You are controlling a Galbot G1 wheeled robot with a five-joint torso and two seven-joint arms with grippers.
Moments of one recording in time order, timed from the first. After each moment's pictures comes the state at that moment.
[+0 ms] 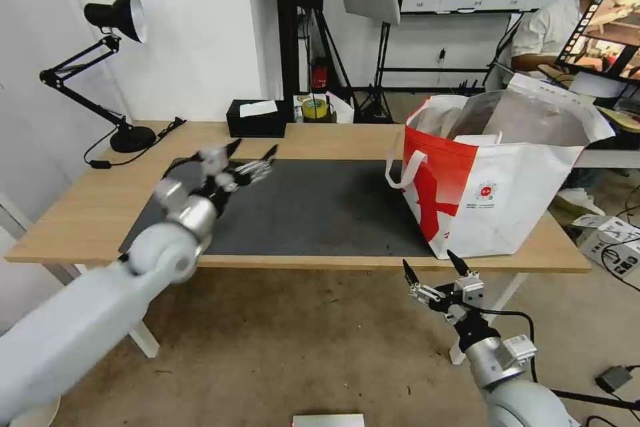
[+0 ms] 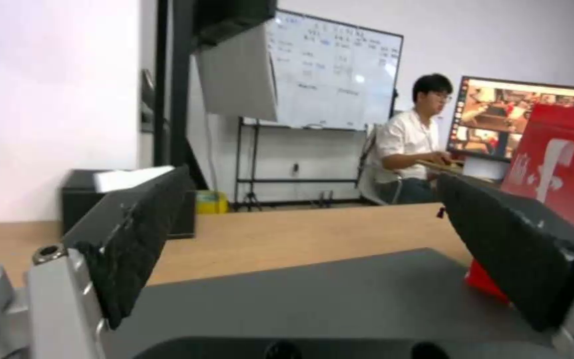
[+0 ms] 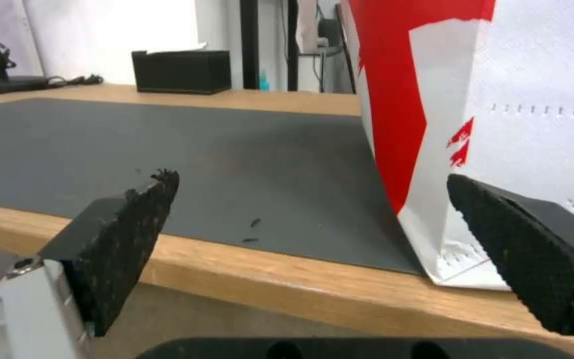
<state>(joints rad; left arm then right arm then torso) 0.89 -0.68 -0.08 -1.84 -0.95 -0.23 -0.03 -1.57 0.86 0.31 2.04 0.48 0.25 0.22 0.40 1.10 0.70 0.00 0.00</state>
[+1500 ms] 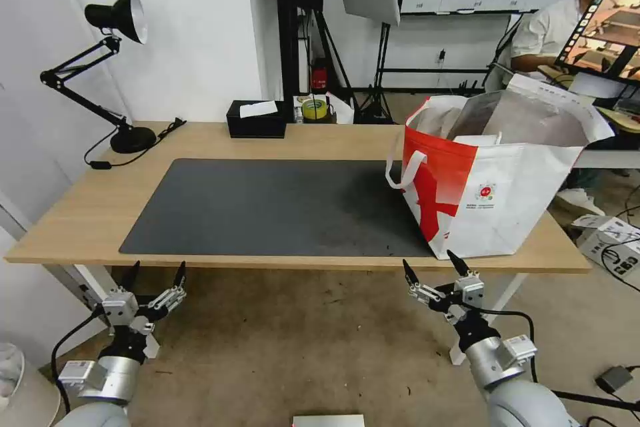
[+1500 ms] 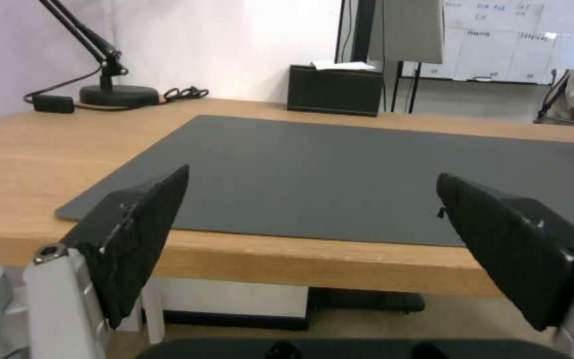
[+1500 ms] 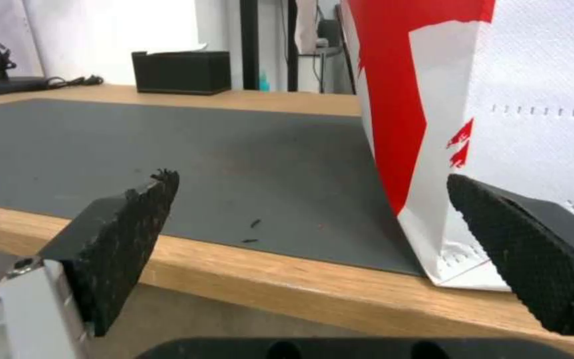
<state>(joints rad) 1.69 -1.10 -0.68 -1.95 -0.54 -0.31 0.00 -1.57 0.86 0.31 2.04 0.48 0.25 0.22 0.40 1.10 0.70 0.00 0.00</state>
